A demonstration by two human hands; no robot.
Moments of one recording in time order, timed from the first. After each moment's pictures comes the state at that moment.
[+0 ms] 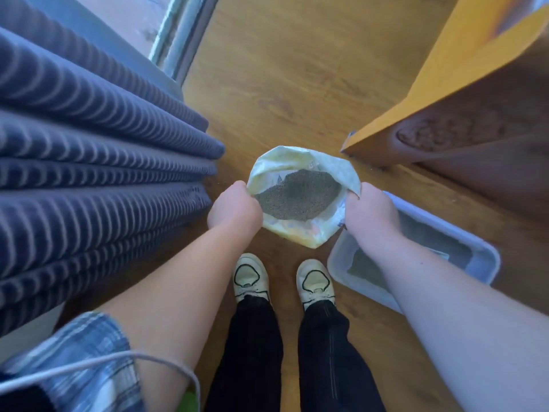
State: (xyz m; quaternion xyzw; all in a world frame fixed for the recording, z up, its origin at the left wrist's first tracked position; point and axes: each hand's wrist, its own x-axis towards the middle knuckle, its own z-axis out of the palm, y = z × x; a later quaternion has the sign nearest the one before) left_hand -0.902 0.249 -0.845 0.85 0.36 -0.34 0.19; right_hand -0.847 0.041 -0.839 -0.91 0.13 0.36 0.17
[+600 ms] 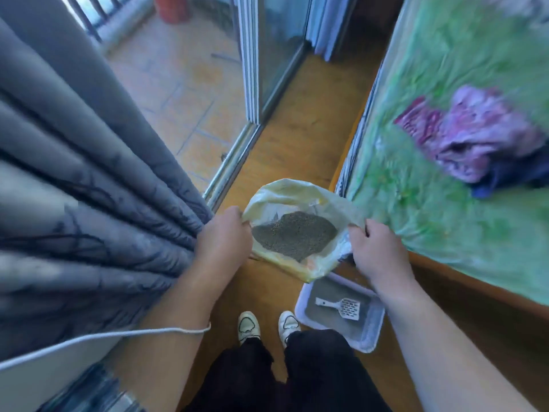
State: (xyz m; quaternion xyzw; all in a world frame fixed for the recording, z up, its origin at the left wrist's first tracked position) left_hand -0.906 0.275 -0.254 0.93 0.24 -0.14 0.25; right_hand -0.869 0.033 -0.241 -0.95 0.08 0.15 0.28
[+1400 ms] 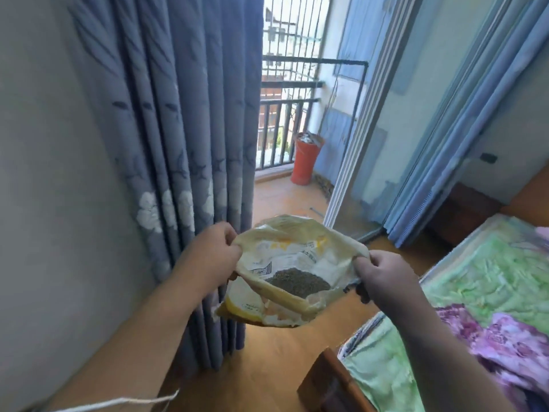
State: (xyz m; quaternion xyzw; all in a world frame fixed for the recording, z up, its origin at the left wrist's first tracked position) left_hand -1.050 0.183 -0.016 0.82 0.42 0.19 0.33; right_hand -0.873 -0.031 0.000 -0.87 -0.29 0.11 0.37
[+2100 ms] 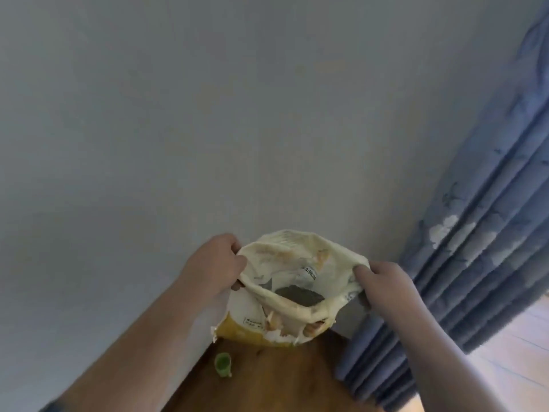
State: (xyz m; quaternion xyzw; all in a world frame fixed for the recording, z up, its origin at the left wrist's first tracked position) left_hand -1.462 0.011 0.007 0.50 0.77 0.31 0.25; right_hand -1.190 0.070 0.007 -0.65 -0.66 0.31 0.23
